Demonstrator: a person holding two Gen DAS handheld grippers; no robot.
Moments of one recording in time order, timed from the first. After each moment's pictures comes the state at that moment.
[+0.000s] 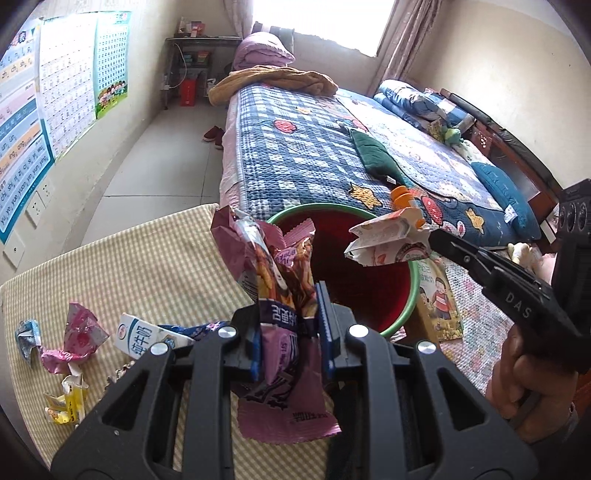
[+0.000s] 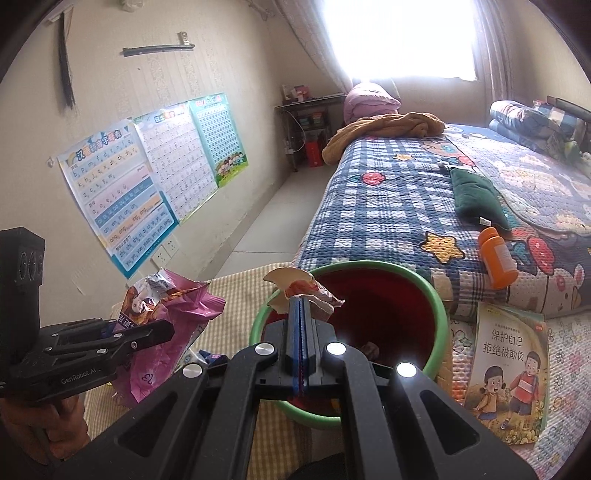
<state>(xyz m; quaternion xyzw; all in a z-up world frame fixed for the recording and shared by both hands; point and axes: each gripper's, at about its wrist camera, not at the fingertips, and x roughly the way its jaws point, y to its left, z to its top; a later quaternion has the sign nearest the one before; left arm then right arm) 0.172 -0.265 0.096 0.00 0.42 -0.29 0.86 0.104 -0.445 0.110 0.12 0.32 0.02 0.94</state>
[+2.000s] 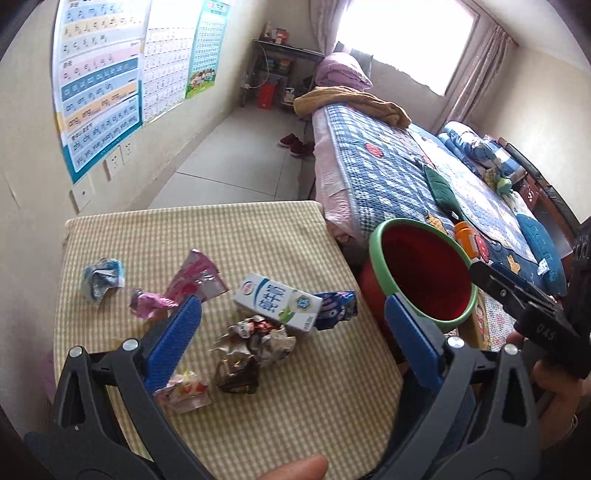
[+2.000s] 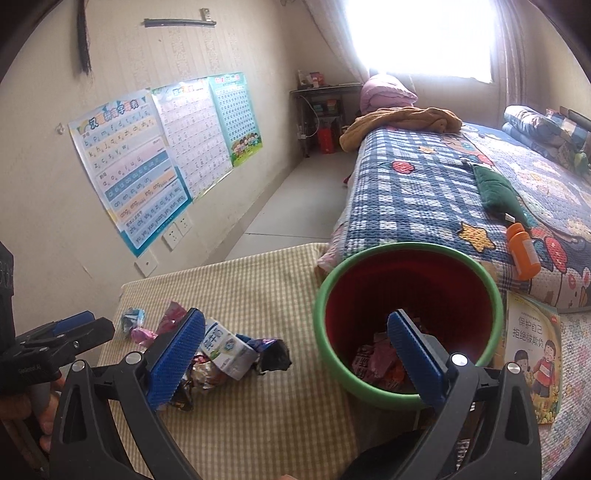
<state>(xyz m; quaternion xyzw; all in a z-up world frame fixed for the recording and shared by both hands) 0.148 -0.093 0.088 -0.08 0.41 -0.16 0.89 0.113 -0.340 0.103 0.08 0.35 0.04 0.93</state>
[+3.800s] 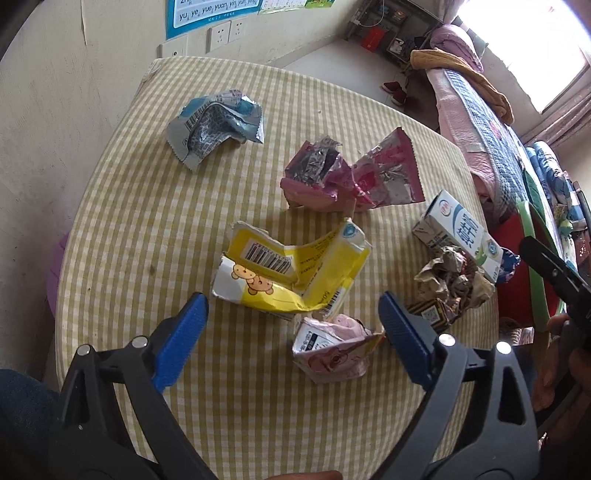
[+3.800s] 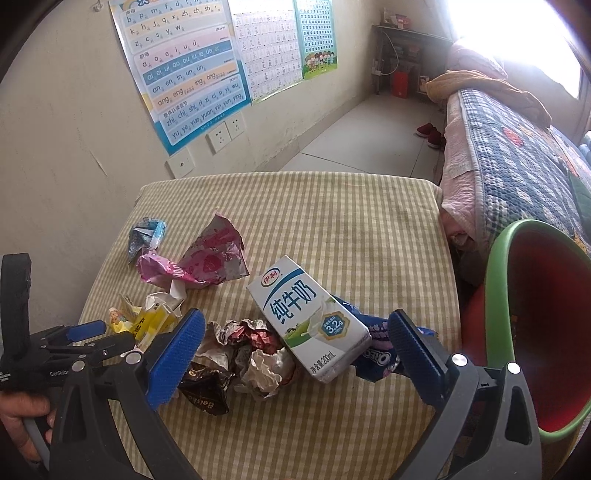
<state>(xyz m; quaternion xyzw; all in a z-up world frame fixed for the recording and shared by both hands) 0.167 0.032 -0.066 -0.16 0.56 -0.03 0.82 0.203 -0.209 -0.005 -0.01 0.47 0.14 0.87</state>
